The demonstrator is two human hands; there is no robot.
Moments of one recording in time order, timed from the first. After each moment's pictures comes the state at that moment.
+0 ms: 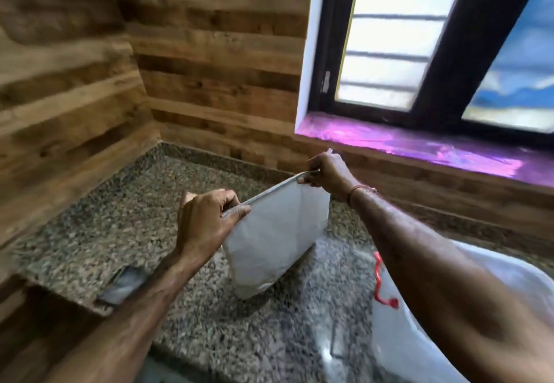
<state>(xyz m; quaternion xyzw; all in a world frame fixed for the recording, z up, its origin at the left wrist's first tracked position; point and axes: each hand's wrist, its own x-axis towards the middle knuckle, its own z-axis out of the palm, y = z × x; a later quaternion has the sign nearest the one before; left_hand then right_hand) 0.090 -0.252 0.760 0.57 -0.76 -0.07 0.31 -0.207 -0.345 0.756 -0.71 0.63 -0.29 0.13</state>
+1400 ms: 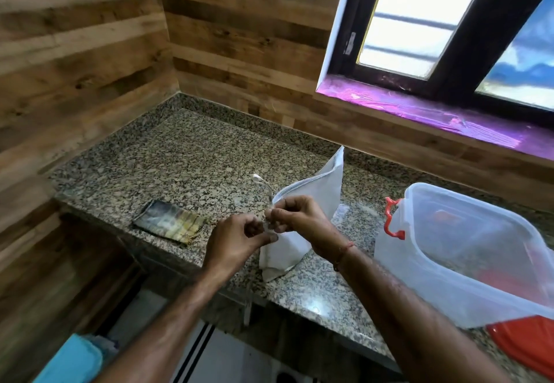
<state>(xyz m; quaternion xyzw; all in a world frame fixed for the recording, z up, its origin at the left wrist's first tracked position) 0.134 -0.127 0.652 0.55 -0.70 -0.34 0.31 -0.055 -0.141 0.676 -0.54 0.50 -0.40 0.55</state>
